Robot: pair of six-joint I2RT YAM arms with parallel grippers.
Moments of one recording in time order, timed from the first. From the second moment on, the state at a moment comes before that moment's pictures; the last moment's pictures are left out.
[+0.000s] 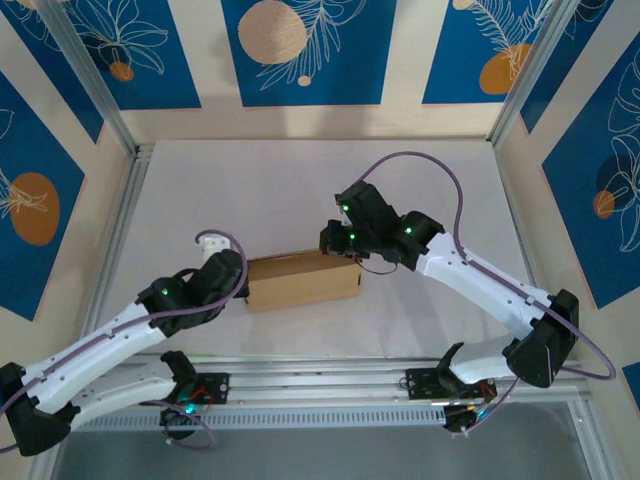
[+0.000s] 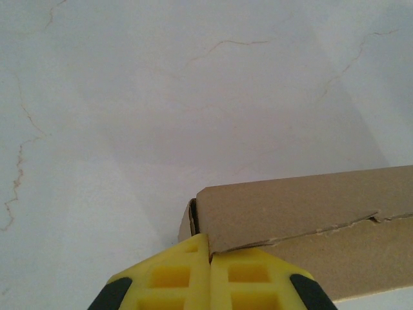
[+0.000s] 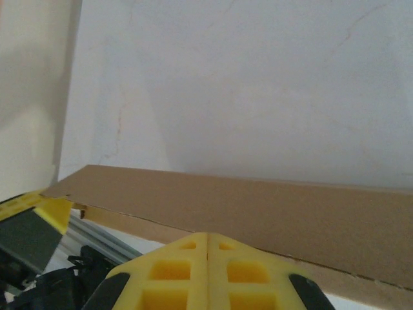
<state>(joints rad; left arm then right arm) -0.88 0.88 0.82 -0.84 -0.50 -0.79 0.81 1.35 1.28 -0.76 -0.09 0.81</state>
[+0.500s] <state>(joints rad) -0.88 0.86 0.80 -0.82 -0.49 -0.79 0.84 1.32 1.16 -0.70 -0.06 0.81</state>
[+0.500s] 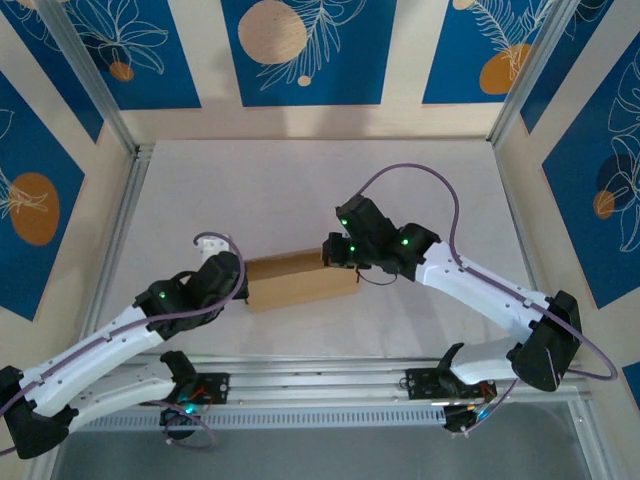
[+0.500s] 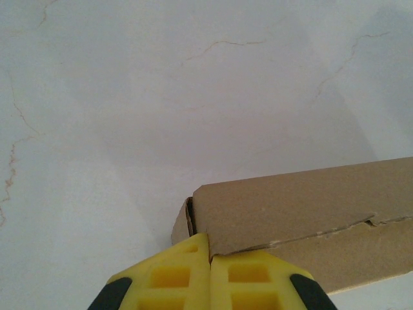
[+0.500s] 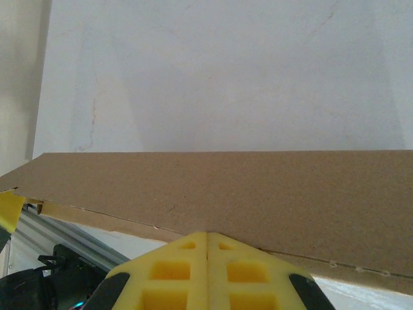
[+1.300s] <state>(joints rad) -0.88 0.67 0.89 -0.94 -0.36 -0.77 0.84 1.32 1.15 -0.68 -0.04 0.81</state>
